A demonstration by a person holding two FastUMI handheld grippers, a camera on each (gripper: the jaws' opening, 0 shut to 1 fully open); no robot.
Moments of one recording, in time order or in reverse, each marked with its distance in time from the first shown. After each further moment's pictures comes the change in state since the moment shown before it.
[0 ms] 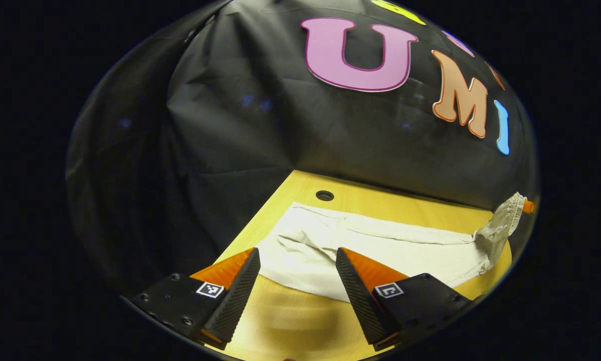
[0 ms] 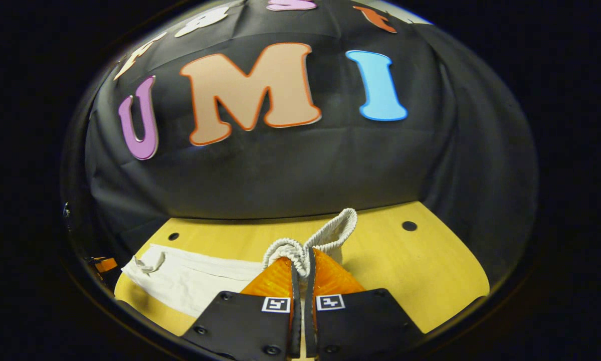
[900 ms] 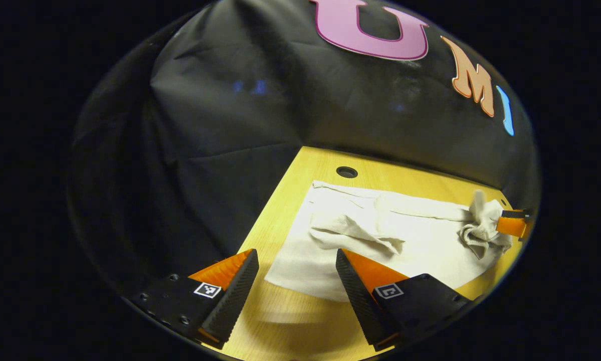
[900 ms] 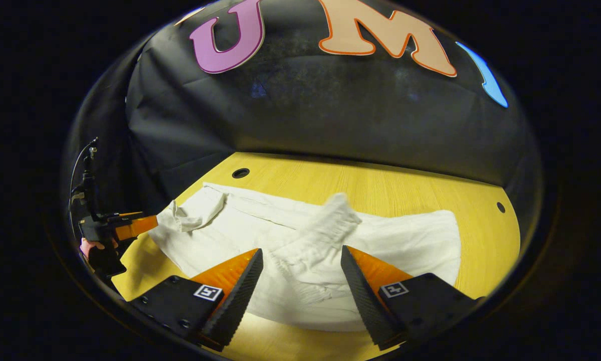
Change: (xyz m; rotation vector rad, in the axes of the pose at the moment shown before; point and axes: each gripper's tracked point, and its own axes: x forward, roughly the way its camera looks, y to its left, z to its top) left arm 0.087 0.044 -0.042 0.083 0.123 -0.051; right arm 0.047 0.148 -0.093 -0.179 0.272 0.219
